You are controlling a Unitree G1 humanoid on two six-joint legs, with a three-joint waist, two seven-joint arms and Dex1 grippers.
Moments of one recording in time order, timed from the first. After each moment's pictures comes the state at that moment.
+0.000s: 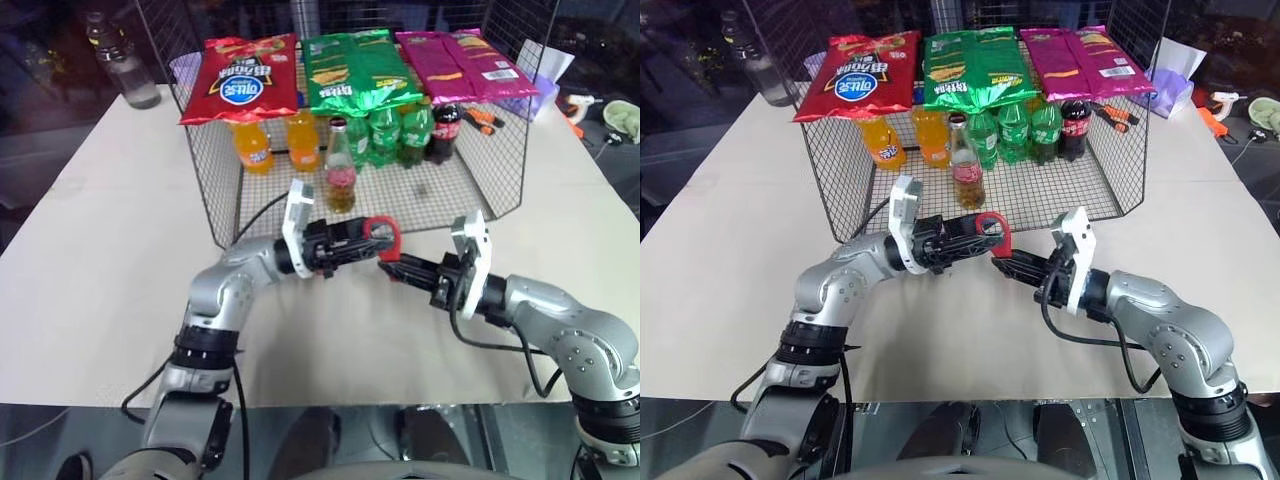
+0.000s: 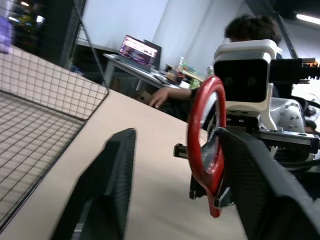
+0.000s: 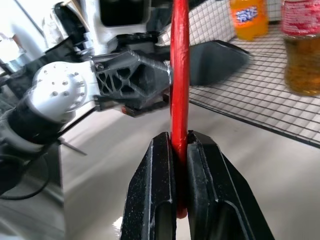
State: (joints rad) left arm -0.44 0.30 0.01 -0.06 -0.66 0.51 -1.00; right arm -0.17 -0.49 -0.02 -0.55 0.87 0.82 0.54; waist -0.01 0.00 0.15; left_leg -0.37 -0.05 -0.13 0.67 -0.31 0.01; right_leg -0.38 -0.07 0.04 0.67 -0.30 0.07
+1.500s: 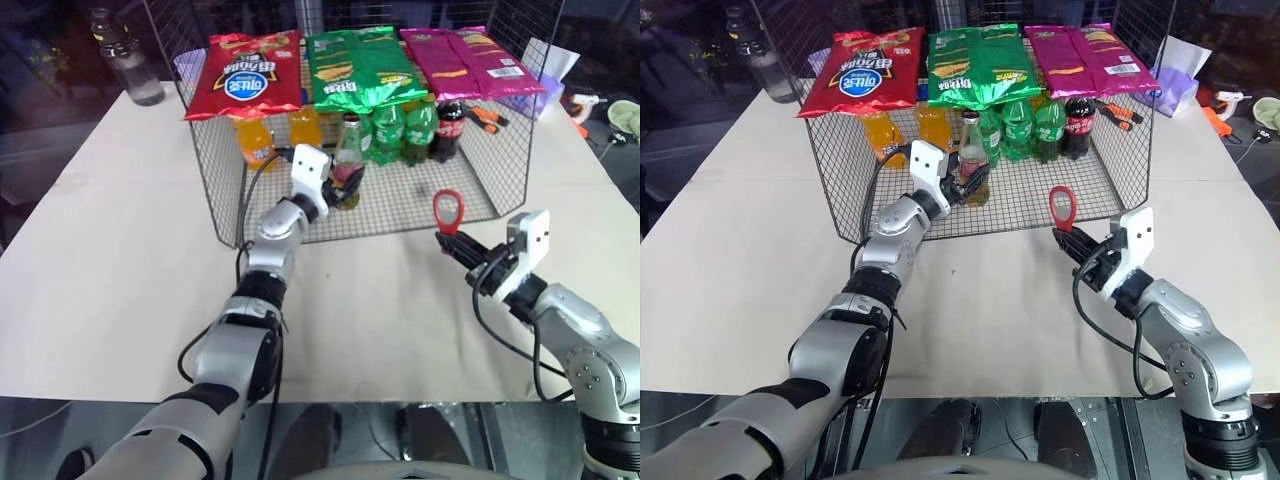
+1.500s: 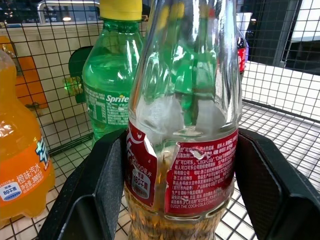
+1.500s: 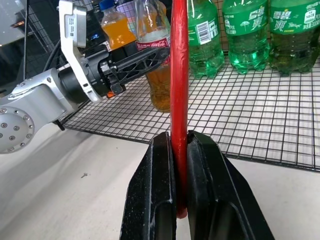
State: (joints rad) left arm -0.90 0.15 0.04 0.88 -0.14 -0.25 -0.53; right arm -0.09 -0.42 -0.13 -0.50 0.70 0.62 0.44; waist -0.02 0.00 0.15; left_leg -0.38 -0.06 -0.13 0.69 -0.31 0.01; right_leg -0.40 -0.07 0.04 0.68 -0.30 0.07
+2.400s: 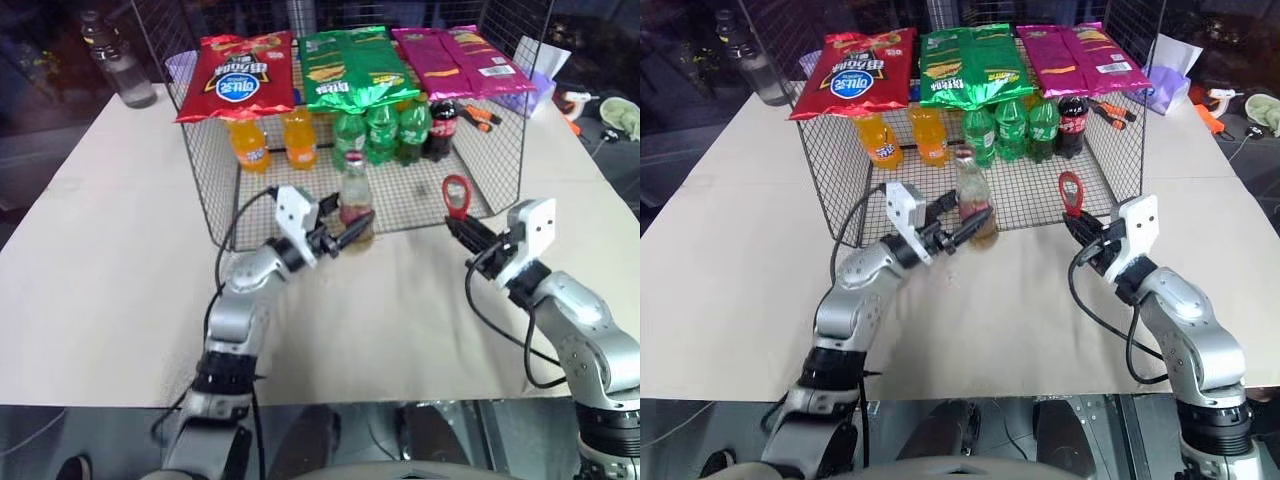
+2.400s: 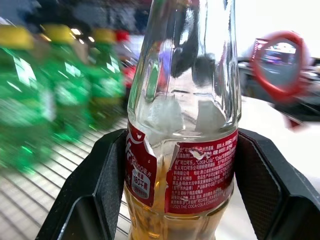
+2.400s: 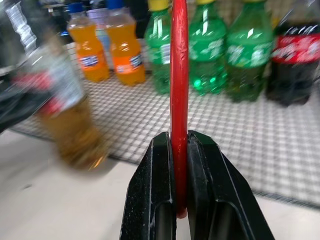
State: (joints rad) left arm -0.34 0.22 -0.07 -0.10 -0.33 0.20 -0.70; right arm -0.16 -0.42 -0.11 -0.42 0.49 0.47 0.43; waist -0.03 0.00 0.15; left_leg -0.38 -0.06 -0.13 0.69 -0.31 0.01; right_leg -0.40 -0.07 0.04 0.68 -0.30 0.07
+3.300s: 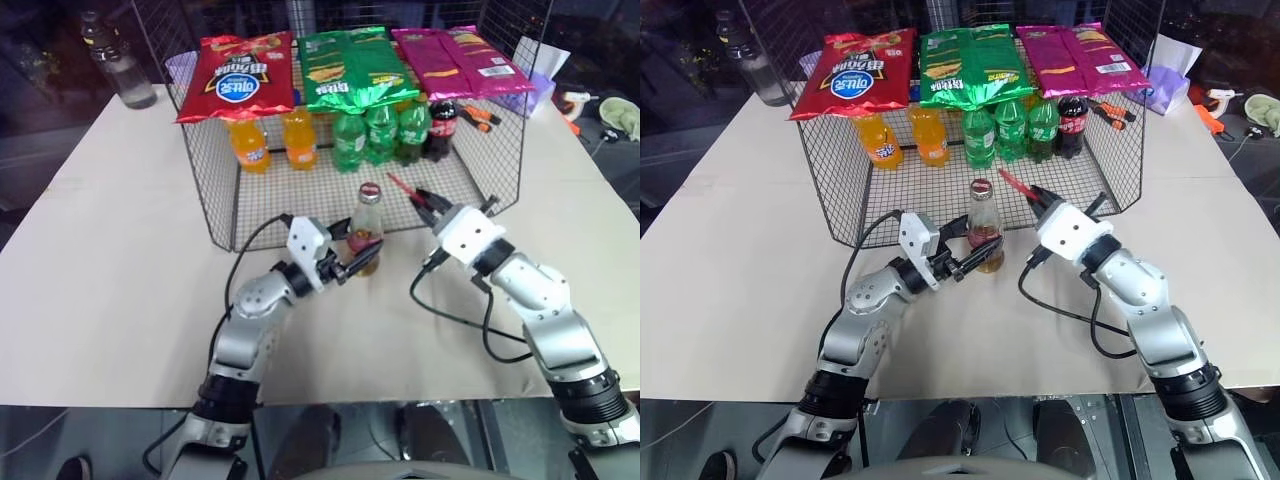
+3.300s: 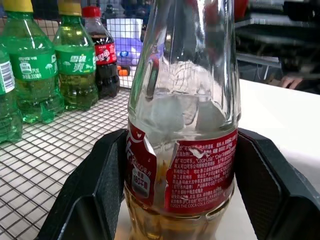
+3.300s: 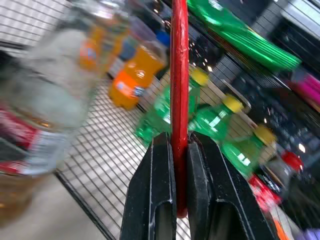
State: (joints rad) left arm -0.26 0.21 -0.13 -0.05 -0.27 0.04 -0.70; right arm -0.30 -0.46 0.20 -0.31 -0.15 -0.03 0.40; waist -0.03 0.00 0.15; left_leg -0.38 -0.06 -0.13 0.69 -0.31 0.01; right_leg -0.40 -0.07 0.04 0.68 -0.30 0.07
